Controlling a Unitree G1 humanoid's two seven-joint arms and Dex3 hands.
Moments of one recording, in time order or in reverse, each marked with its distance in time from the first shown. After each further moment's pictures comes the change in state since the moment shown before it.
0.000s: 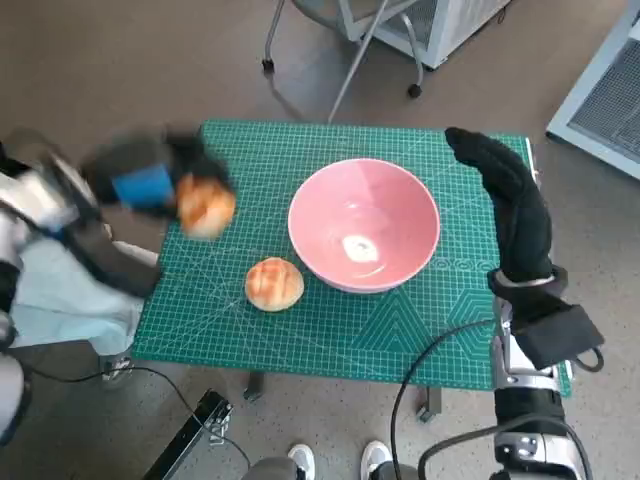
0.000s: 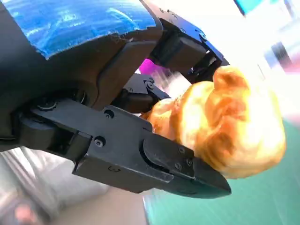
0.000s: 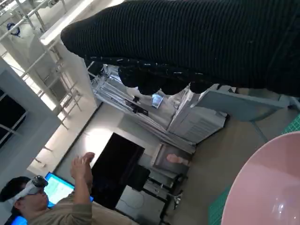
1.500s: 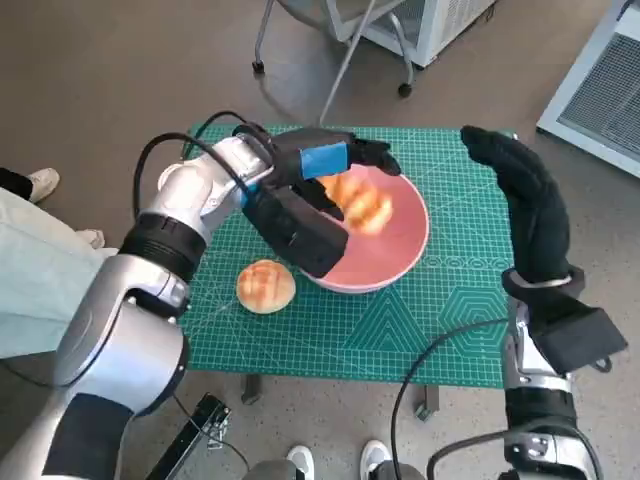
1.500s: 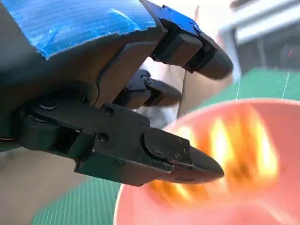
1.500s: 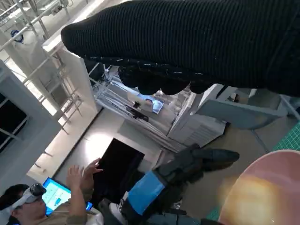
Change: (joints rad) left arm -0.121 -0.542 0.022 0.207 -0.196 0.238 -0.678; right arm 0.015 -0.031 -0.026 -0.008 0.052 -0.015 0.043
